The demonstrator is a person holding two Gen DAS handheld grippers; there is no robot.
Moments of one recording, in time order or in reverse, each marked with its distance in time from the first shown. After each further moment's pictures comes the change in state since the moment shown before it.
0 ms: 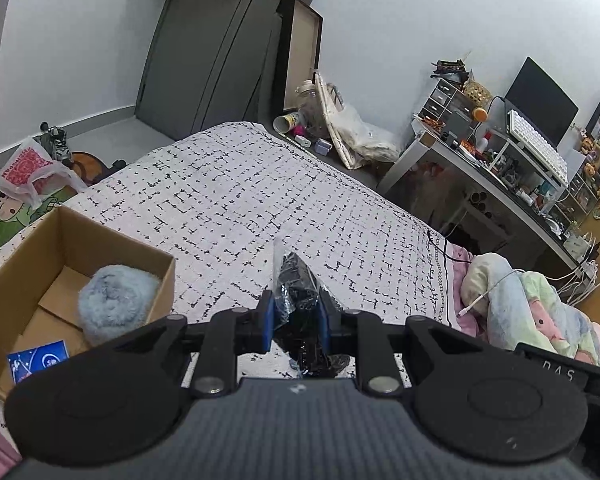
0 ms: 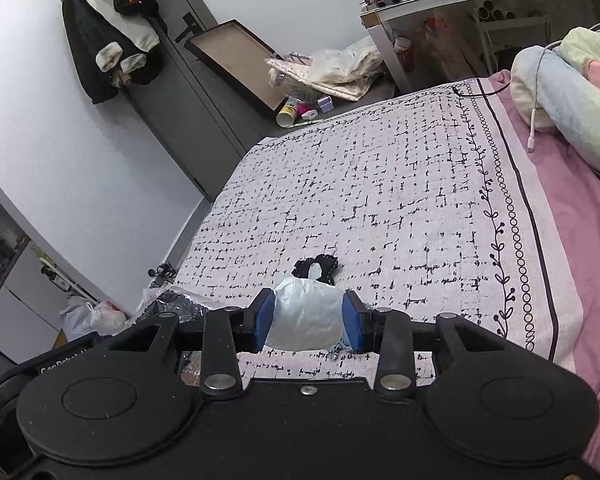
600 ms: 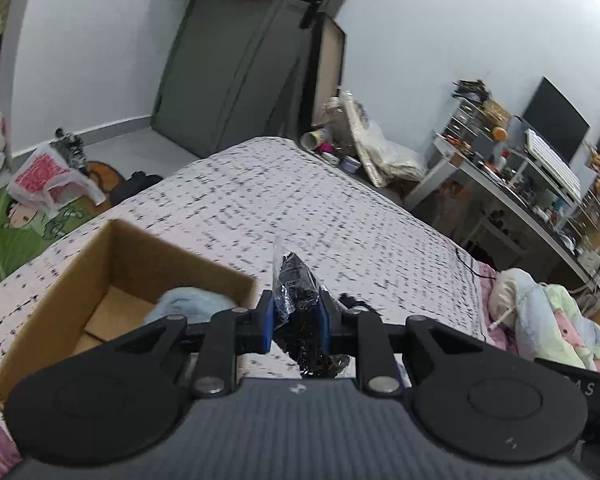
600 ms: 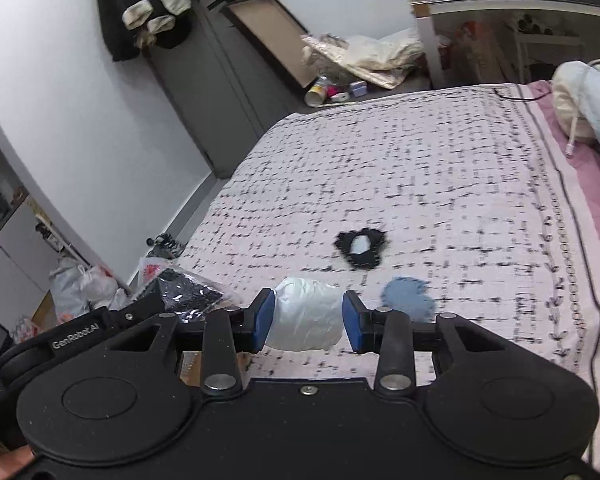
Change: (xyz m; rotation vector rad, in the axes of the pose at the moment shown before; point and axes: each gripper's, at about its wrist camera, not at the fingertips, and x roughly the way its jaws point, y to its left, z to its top) left arm 0.002 0.083 0.004 -0.026 -0.049 0.015; right arm 0.030 0.071 -0.036 -0.124 0.031 -0.014
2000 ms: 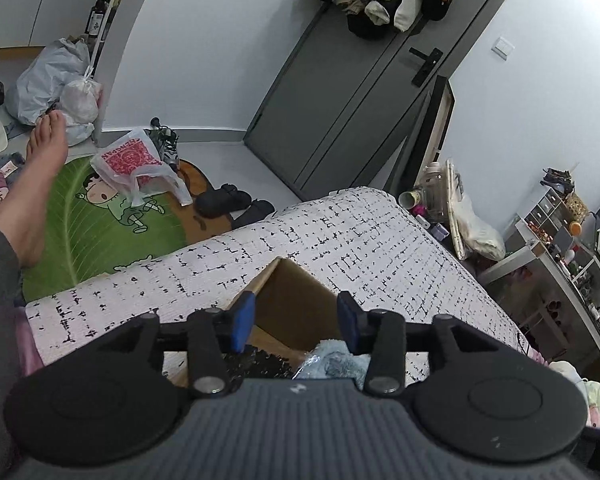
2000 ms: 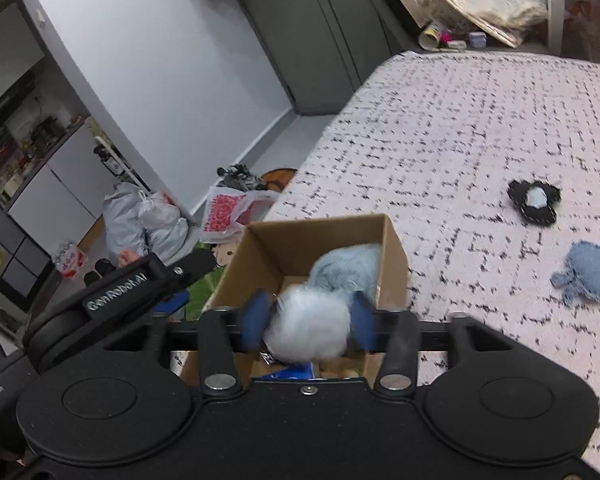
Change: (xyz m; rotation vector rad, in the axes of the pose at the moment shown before) left arm -0.019 0.108 0.018 -0.233 -0.114 0.169; right arm 0.064 0.127 -0.033 -0.119 0.170 0.156
